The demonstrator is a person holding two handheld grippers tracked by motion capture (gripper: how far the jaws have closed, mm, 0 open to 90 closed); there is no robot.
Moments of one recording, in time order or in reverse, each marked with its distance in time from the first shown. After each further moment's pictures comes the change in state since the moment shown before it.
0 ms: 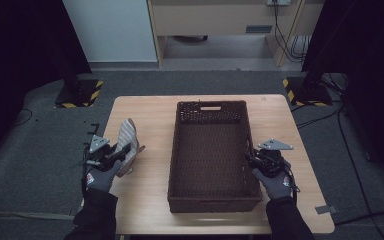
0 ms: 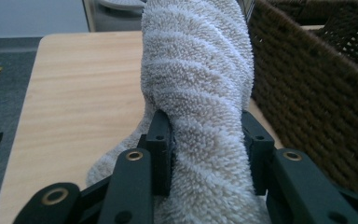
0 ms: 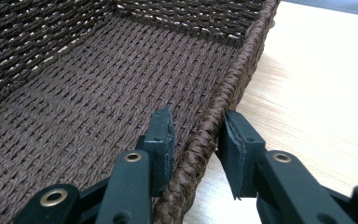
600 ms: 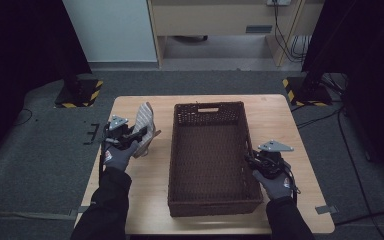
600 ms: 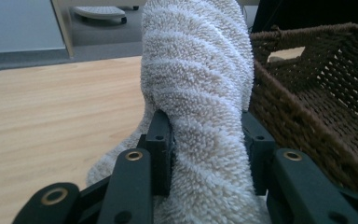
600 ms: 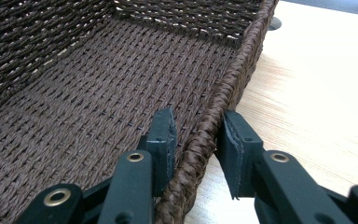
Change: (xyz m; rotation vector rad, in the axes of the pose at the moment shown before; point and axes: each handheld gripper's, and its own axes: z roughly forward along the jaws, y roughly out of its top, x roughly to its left) left arm -0.021 0.045 0.054 -0.006 -0.072 0.030; right arm 0.002 -0.002 -0.003 -0.008 0.020 -0.012
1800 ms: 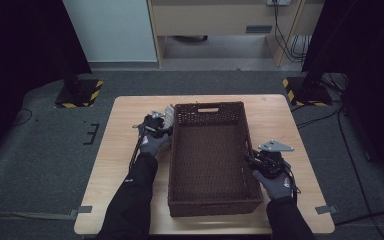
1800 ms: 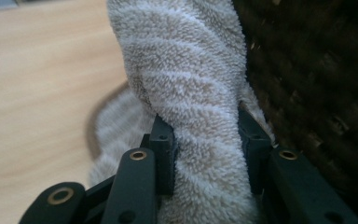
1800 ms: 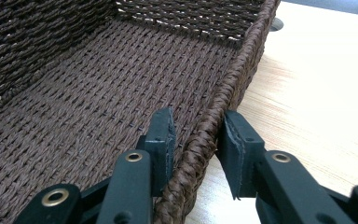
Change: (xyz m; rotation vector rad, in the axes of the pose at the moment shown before) left arm -0.020 -0.026 0.139 0.189 -0.064 0.045; right arm -0.001 -0.001 0.001 -0.006 0.010 0.004
